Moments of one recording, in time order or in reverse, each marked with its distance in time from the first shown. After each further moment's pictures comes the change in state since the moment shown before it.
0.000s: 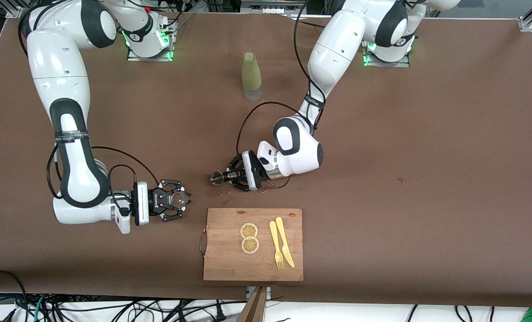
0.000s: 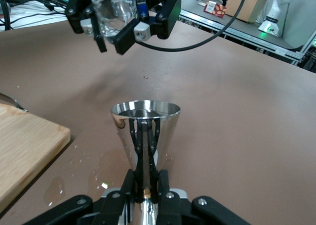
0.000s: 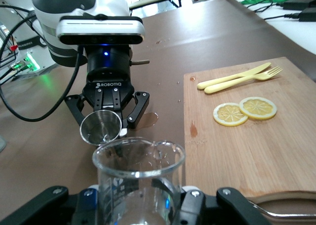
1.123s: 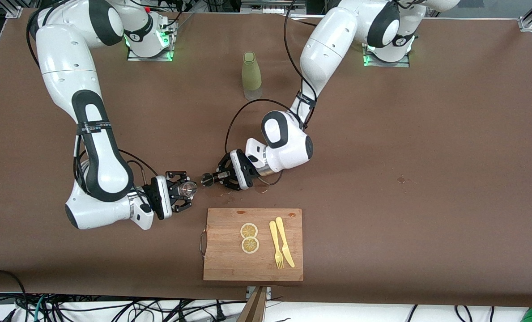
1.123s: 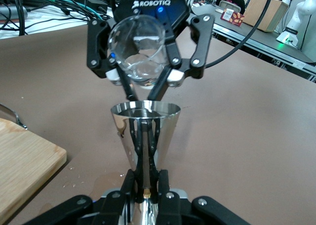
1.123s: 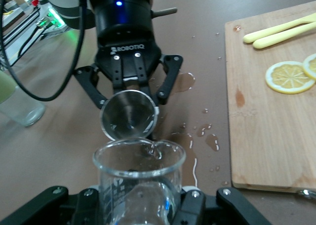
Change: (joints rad) left arm -0.041 0.046 0.043 0.099 0.000 0.072 -0.143; right arm 0.043 0.000 0.021 0.077 -0.275 -0.099 0.172
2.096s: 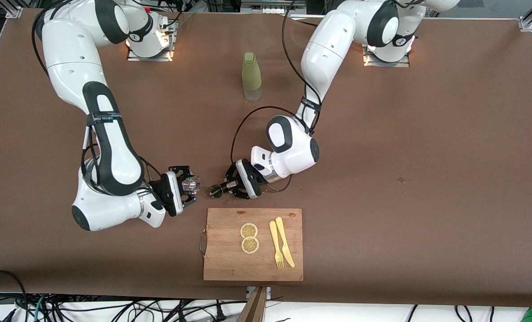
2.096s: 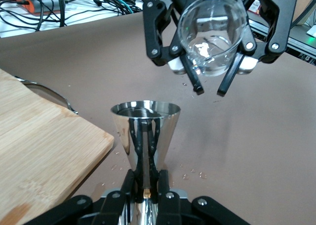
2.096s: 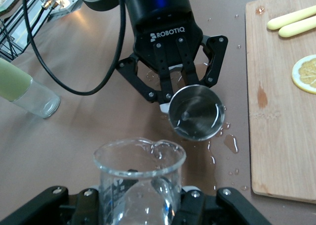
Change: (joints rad) left arm -0.034 0.031 0.129 0.016 0.000 0.004 -0.130; right arm 0.055 0.000 0.003 0.087 -0.131 -0.066 0.140
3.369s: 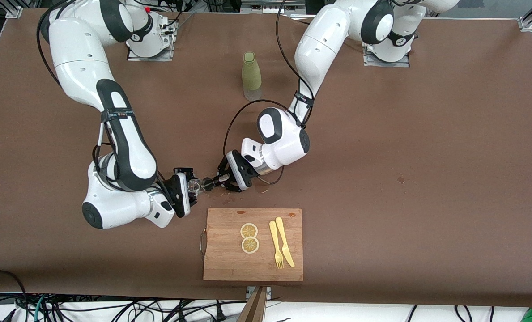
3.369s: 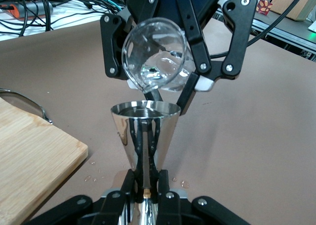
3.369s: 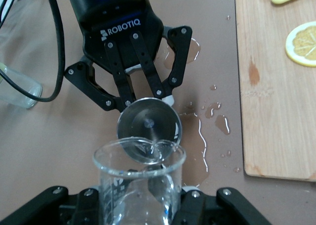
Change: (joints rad) left arm -0.047 0.002 0.003 0.010 0.000 0.058 -0.006; right arm 0.038 0.000 0.000 0.003 -0.112 0.053 0.099
